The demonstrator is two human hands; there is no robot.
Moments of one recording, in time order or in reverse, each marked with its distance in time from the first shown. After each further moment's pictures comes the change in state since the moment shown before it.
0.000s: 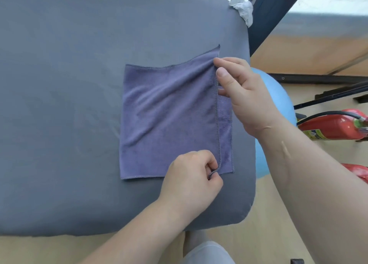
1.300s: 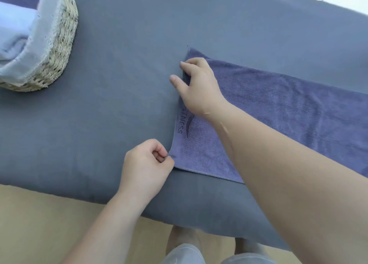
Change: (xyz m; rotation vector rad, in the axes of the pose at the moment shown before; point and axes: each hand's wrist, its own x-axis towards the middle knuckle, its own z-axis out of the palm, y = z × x) left_hand -0.086 -0.323 -0.280 -0.176 0.343 -0.588; right_hand 0.058 -0.070 0.472 -0.579 -0.282 -0.133
